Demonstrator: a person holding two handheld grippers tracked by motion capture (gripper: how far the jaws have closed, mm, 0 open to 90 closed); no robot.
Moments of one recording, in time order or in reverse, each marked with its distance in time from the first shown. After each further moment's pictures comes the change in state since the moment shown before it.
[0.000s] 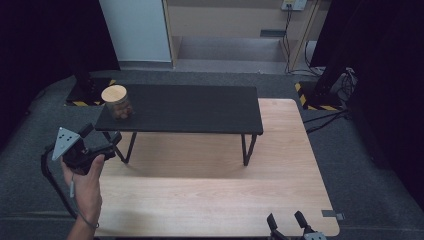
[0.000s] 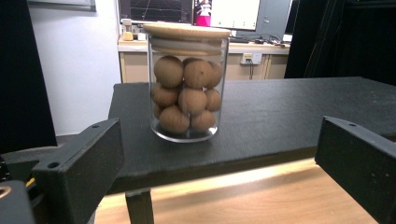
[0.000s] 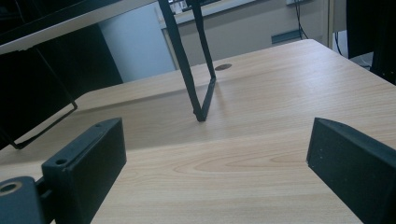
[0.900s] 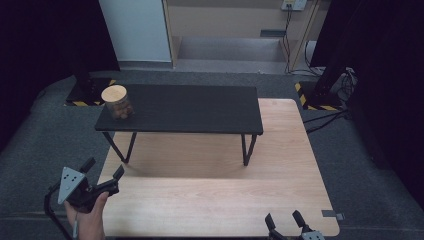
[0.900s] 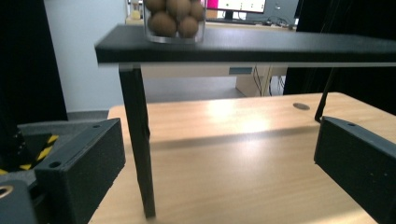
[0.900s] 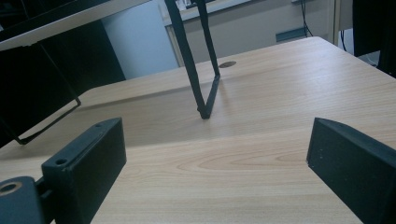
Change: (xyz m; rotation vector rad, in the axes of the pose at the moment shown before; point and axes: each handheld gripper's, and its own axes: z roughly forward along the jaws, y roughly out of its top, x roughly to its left) left arm -0.034 -0.060 -0.054 0.047 0.044 -0.008; right arm 0.000 0.000 0.003 0.011 0.015 -0.008
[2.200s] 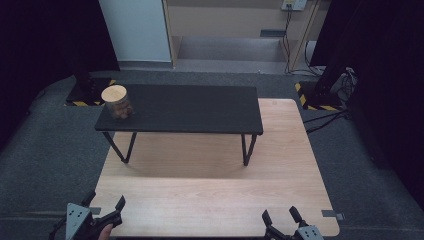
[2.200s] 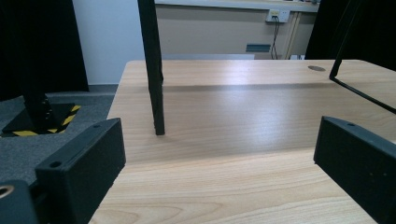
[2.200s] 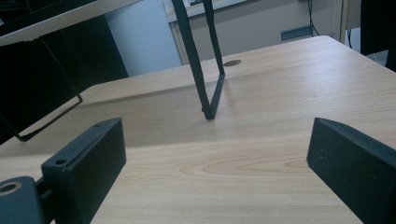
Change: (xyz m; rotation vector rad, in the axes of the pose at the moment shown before) left arm -0.029 -0.060 -0.044 0.060 0.084 -0.008; right arm 0.000 0.003 0.013 0.013 0.016 -0.011
